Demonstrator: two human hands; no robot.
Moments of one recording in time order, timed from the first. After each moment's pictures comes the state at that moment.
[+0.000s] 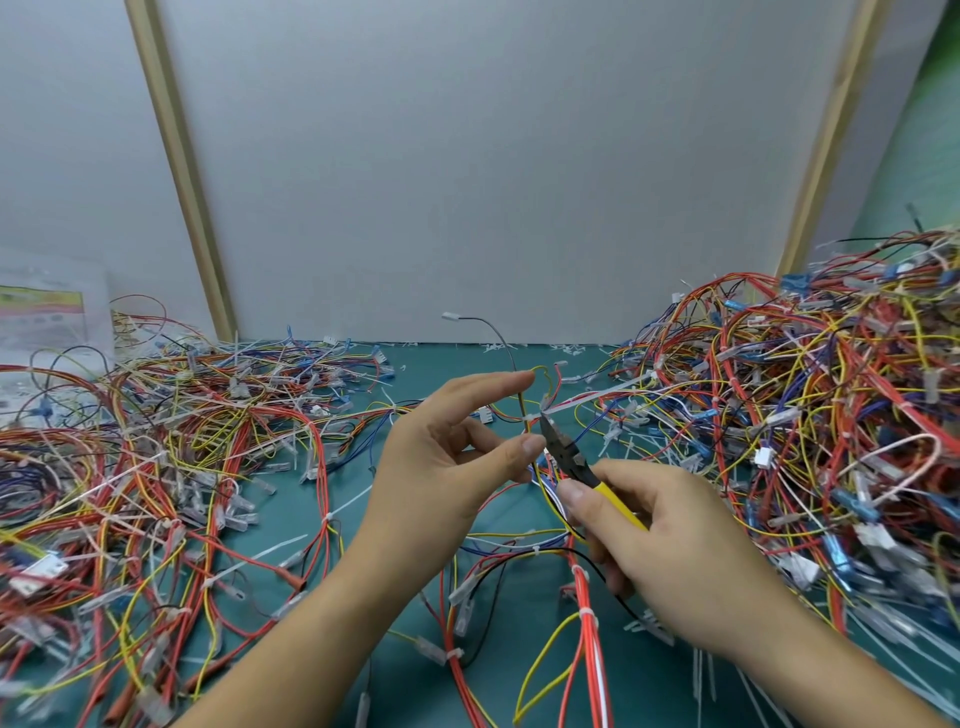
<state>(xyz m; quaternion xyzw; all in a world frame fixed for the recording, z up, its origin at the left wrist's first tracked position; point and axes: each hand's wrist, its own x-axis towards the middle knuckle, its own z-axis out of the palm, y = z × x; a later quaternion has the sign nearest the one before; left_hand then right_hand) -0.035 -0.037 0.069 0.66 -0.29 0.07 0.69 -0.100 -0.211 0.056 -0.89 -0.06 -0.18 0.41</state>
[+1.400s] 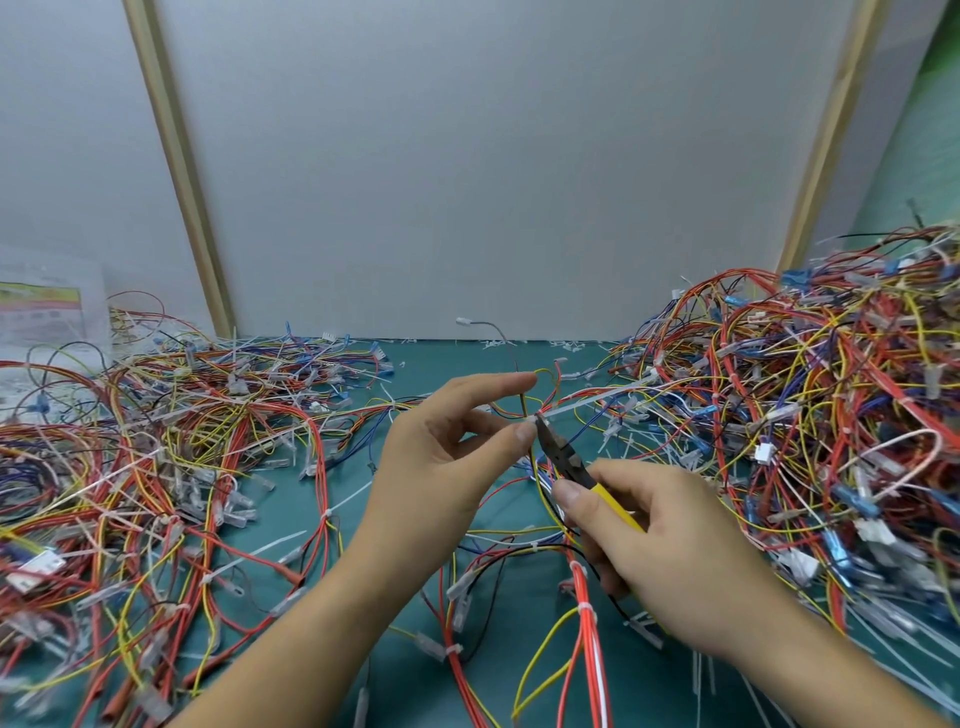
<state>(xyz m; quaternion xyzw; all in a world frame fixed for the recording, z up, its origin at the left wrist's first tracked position) -0.036 -0.036 0.068 0.65 -0.29 0.07 0.70 -0.102 -0.208 0.056 -0.89 -0.06 -0.17 0.41</state>
